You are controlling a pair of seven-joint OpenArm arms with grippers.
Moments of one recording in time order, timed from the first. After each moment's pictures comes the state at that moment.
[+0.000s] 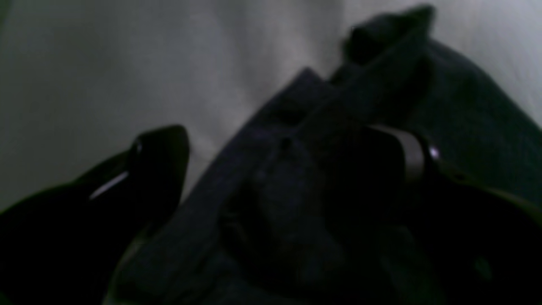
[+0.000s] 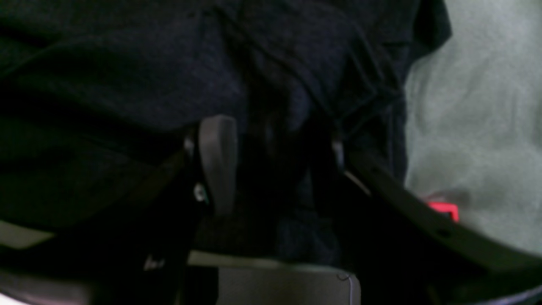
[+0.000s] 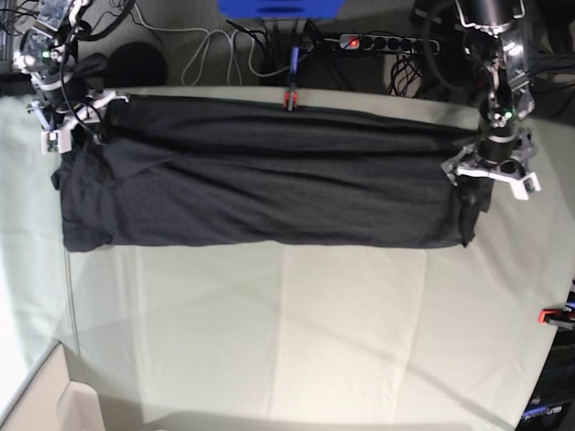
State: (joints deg) left arm 9.9 -9.8 -17.9 70.2 -24.4 -3.3 12.6; right arm -21.0 0.0 41.1 85.7 -4.2 39.9 -17.7
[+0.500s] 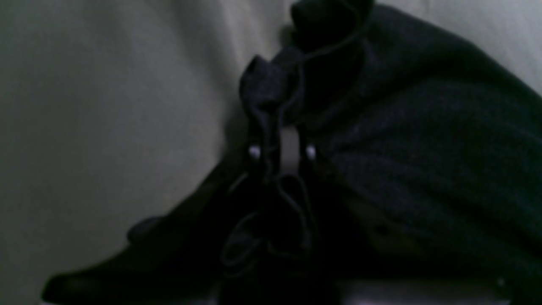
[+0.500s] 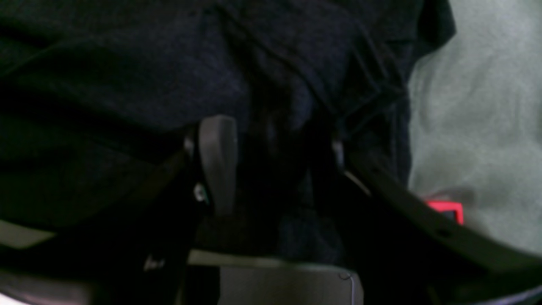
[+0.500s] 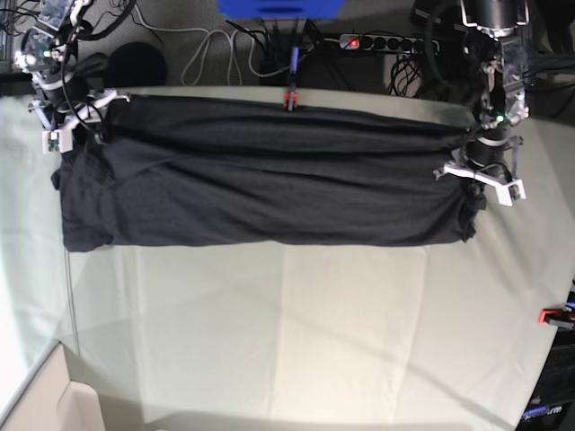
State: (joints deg) left arm 10.0 -12.1 -12.4 69.4 -24.8 -3.5 12.5; right arm -21.0 -0.3 41.1 85.7 -4.2 39.9 -17.7
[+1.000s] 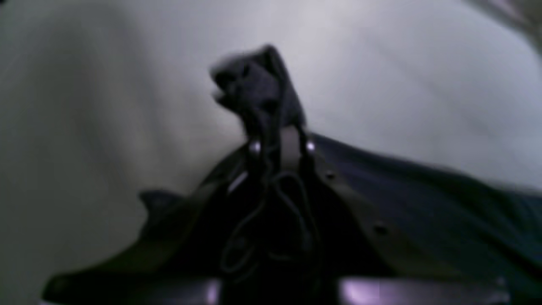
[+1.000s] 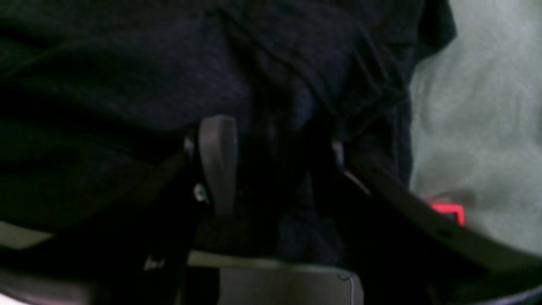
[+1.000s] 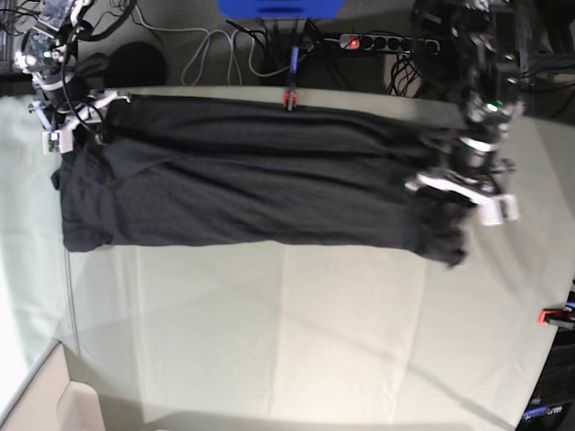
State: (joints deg) left arm 18.3 -9.4 -5.2 95.6 -24.8 -3.7 14.2; right arm -20.9 -0.3 41.2 85.8 -4.3 39.9 -17.7
